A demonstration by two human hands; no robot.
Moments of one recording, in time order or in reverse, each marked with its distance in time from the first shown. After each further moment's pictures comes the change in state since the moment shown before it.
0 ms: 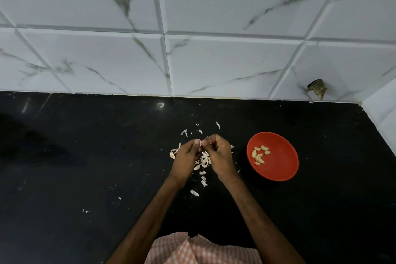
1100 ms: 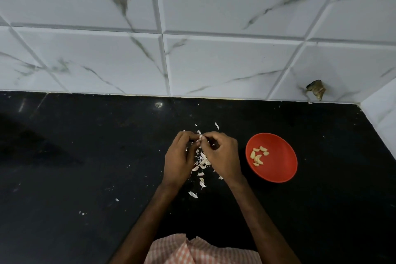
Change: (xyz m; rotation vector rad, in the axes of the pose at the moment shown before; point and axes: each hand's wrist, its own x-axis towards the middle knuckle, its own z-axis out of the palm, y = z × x) left_hand -0.005 0.003 -0.011 0.405 0.221 0.481; right_hand -0.007 -0.038 -0.011 -0.437 0.063 -0.360
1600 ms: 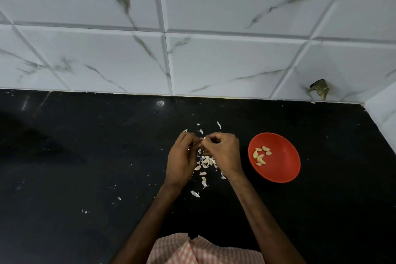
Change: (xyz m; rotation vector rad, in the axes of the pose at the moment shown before) left_hand 0.000 -0.006 0.002 0.004 -0.012 0.000; right_hand 0.006 -0.012 0.003 0.208 -0.064 0.329
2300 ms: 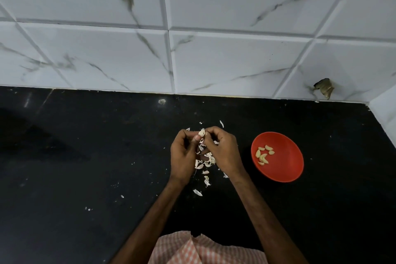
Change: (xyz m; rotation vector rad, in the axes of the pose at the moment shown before) left_hand 0.002 0.008 0.003 -0.614 0.091 -0.388; right_hand 0.000 -0.006 0.002 0.009 -0.098 -0.083
